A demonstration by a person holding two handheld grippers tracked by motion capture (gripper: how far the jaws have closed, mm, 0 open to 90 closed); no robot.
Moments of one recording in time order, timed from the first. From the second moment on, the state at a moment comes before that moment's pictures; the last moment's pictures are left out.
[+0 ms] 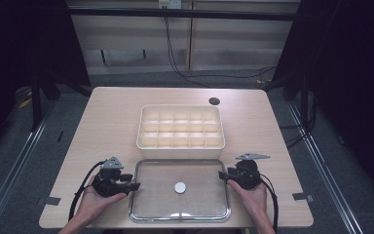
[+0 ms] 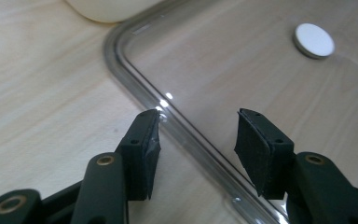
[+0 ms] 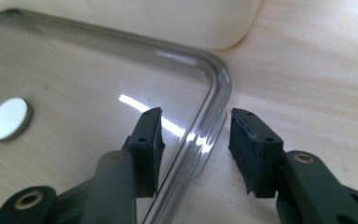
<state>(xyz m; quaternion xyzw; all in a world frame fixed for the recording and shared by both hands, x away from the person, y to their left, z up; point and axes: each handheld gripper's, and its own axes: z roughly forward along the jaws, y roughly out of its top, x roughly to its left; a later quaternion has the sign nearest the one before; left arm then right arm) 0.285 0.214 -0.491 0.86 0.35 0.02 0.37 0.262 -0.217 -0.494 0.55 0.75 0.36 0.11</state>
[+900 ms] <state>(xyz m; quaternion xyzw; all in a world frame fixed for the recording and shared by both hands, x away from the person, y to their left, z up) 0.287 0.216 -0.495 0.86 0.35 0.01 0.38 0.264 -0.232 -0.504 0.63 0.65 0.43 0.02</state>
